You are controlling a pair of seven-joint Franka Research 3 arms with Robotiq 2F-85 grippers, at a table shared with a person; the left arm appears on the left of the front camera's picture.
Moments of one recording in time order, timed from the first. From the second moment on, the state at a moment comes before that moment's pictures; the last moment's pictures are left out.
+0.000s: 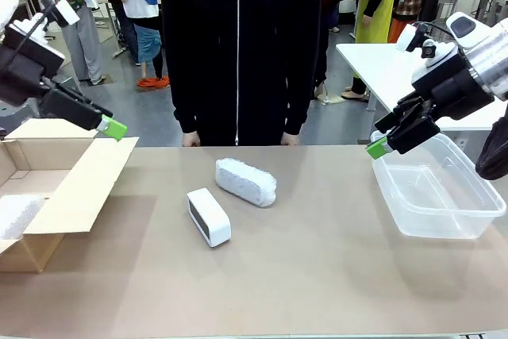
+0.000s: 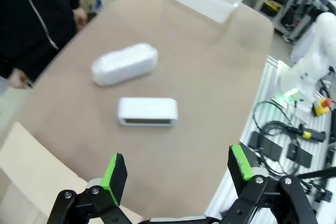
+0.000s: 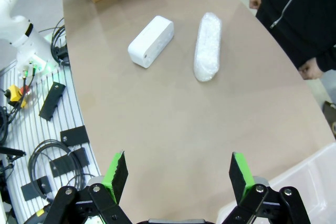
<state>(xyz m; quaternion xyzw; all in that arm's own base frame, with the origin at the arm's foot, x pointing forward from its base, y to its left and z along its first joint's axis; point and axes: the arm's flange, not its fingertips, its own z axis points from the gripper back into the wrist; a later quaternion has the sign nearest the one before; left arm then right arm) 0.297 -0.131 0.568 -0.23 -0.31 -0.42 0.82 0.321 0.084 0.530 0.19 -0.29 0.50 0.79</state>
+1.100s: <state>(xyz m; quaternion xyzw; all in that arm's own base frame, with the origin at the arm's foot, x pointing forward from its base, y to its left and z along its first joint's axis) 0.301 -0.146 0.558 -0.19 -0.30 -0.46 0.81 0.321 0.084 0.530 0.19 -0.29 0.50 0.79</state>
